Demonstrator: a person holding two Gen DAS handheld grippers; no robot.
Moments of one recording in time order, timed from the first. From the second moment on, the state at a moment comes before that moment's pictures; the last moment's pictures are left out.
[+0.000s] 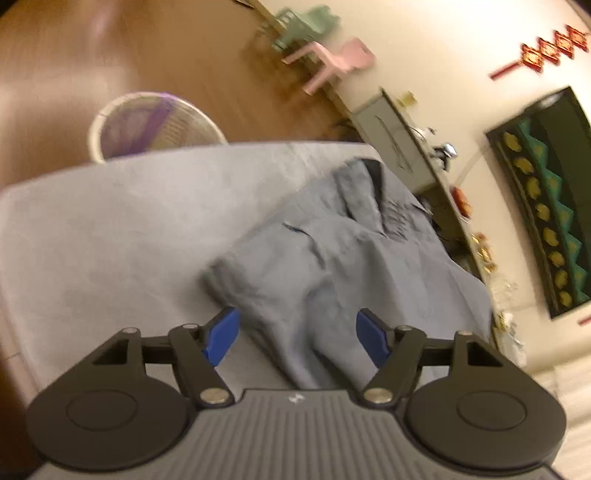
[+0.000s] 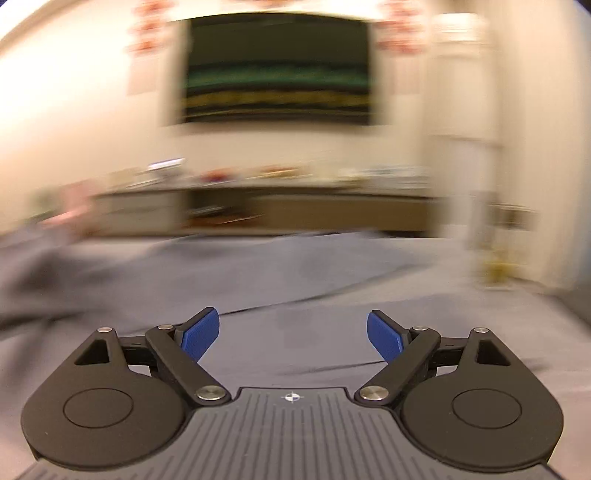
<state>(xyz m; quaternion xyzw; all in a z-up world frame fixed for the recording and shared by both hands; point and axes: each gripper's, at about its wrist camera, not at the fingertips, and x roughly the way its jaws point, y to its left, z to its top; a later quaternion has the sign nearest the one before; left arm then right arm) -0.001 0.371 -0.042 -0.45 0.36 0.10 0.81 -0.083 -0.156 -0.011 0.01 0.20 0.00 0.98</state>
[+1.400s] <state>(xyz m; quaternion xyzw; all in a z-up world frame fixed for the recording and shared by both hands) 0.092 0.367 -0.049 -0.34 0.34 0.04 0.87 -0.020 0.234 -0.010 -0.28 0.17 0.40 0.85</state>
